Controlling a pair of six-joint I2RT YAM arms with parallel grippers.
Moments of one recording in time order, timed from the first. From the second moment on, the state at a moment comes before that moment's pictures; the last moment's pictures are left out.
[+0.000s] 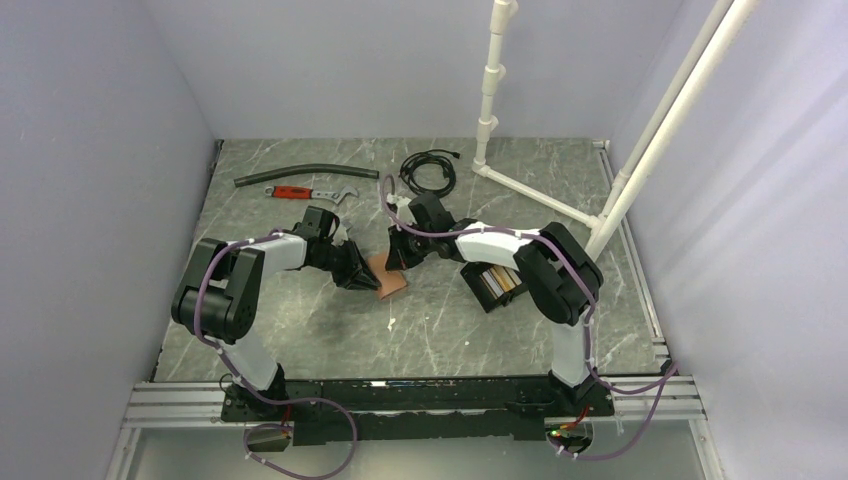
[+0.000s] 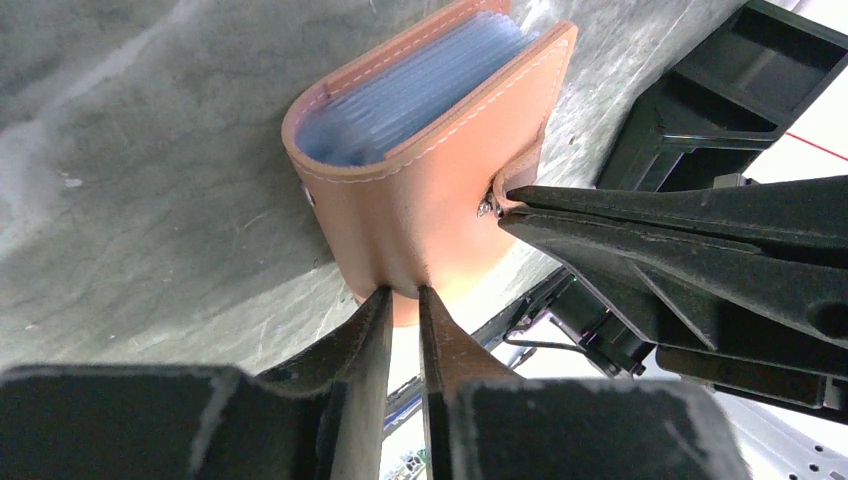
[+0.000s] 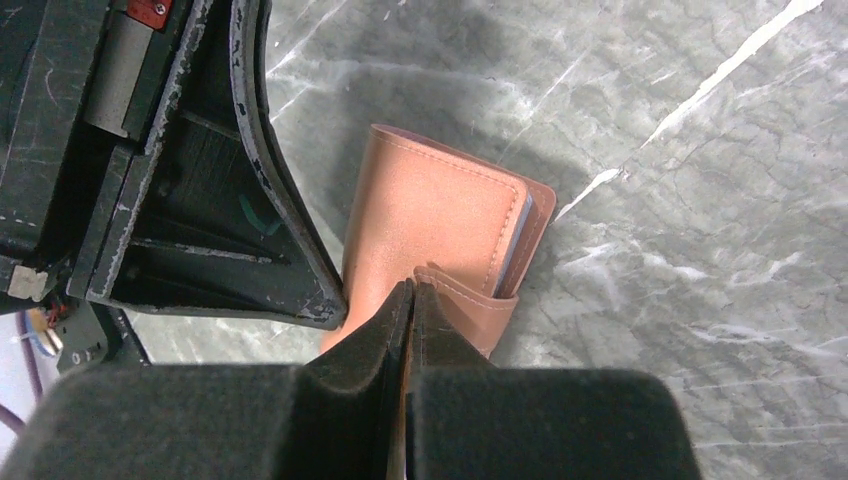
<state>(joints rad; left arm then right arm) -0.27 1.70 0.83 -0.27 0.66 -0.76 0.73 1.97 1.22 -0.03 -0.46 0.30</state>
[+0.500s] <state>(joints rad) -0.27 1.70 0.83 -0.27 0.66 -0.76 0.81 2.00 1.28 -0.08 -0.31 0.27</state>
